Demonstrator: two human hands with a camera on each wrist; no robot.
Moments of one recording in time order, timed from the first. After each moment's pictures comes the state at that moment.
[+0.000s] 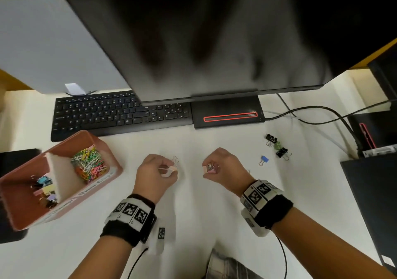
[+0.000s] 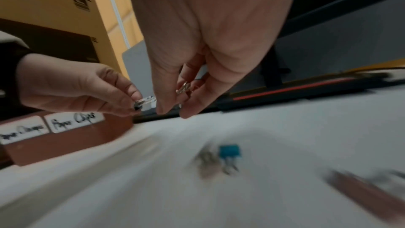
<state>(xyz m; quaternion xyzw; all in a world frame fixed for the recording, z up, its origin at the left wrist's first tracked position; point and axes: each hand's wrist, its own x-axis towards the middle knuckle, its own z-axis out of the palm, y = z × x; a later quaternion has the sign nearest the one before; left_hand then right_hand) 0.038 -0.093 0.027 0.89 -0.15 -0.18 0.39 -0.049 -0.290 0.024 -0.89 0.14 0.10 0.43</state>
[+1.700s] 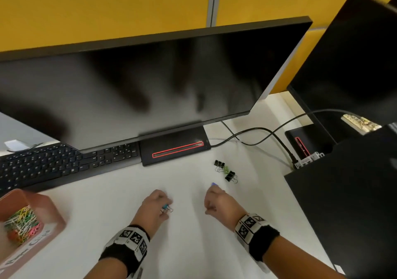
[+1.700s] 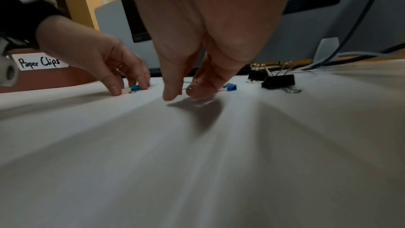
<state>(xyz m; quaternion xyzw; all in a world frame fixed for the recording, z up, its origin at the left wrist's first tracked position) 0.003 -0.189 -0.032 0.85 -0.35 -0.32 0.23 -0.145 -0.392 -0.009 -0.90 0.16 0.14 0.37</state>
